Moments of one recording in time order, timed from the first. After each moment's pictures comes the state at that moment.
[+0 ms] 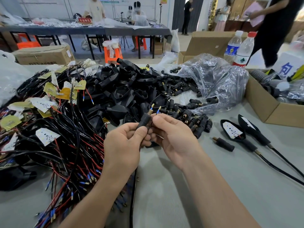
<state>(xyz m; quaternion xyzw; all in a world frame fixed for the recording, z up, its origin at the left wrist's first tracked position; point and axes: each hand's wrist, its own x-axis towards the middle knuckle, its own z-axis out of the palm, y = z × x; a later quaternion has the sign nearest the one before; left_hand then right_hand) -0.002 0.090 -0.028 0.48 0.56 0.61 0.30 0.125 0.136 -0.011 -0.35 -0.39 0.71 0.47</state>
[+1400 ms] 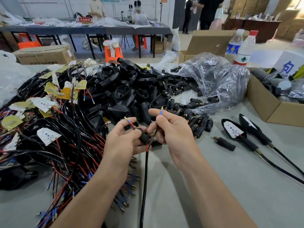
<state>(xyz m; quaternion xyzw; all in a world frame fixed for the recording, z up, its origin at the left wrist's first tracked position) -0.010 0.094 -0.025 0.32 0.51 0.63 0.49 0.120 0.135 -0.008 -0.40 -0.49 0.58 0.51</state>
